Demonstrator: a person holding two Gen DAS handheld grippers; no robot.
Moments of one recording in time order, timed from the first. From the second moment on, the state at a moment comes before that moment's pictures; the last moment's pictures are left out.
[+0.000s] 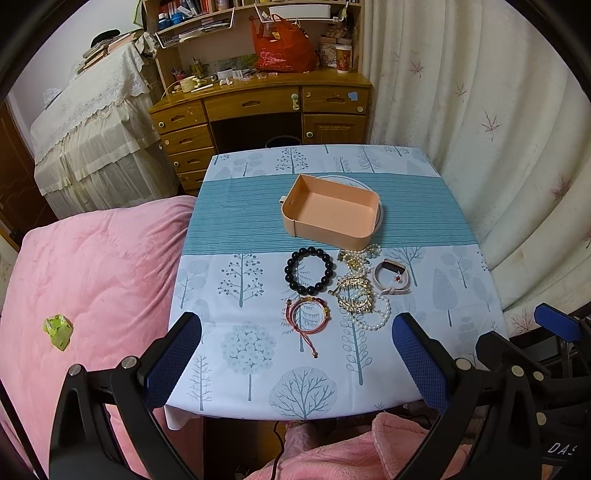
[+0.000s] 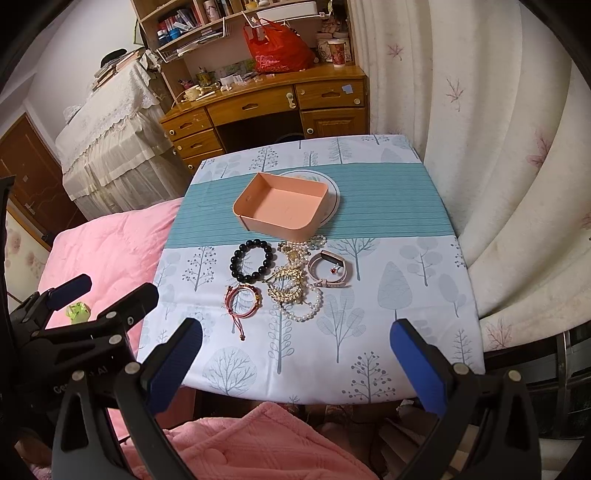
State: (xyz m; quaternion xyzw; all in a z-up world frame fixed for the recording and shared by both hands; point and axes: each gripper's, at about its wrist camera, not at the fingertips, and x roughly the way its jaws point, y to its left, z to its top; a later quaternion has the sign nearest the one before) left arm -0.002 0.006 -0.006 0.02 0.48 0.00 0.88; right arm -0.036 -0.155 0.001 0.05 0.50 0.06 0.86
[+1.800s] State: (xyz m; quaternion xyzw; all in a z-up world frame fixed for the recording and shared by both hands) left arm 0.023 0.053 -0.096 0.01 0.60 -0.07 0.80; right arm -0.042 -0.104 -0.046 -0.05 0.46 0.05 0.88
